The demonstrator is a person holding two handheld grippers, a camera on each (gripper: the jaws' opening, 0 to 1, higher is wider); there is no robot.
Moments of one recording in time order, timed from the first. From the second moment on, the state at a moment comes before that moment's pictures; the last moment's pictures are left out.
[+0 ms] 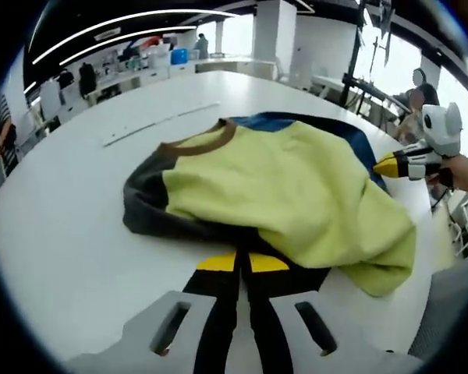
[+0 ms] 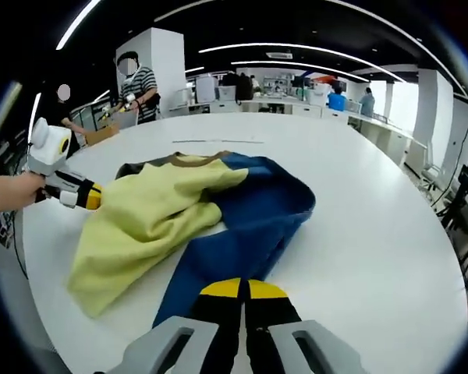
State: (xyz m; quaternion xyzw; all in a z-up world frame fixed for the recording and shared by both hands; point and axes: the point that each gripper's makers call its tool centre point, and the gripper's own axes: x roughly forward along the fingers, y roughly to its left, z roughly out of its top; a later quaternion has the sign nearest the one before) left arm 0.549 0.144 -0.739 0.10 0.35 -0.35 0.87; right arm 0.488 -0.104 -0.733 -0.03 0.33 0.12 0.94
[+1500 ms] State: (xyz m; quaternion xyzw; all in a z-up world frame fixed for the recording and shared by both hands) left arm 0.513 0.311 -0.679 -0.09 0.30 -0.09 0.94; right arm 0.510 -0.234 -0.705 -0.08 0.37 0.06 0.92
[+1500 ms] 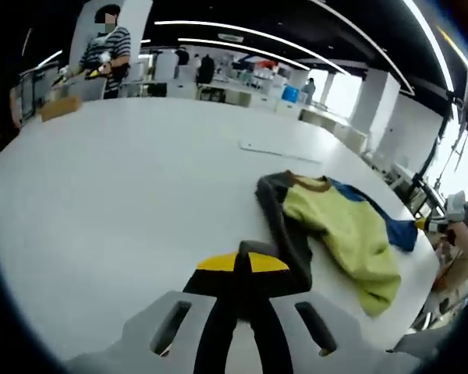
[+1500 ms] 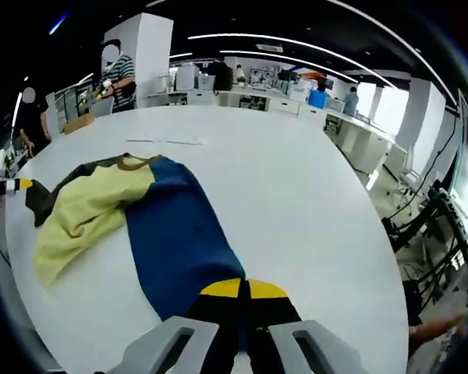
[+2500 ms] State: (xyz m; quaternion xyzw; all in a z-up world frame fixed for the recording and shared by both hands) left arm 0.480 0.423 -0.696 -0.13 0.29 0.09 0.94; right arm 0.525 -0.278 -0.719 -0.11 0.41 0.04 0.90
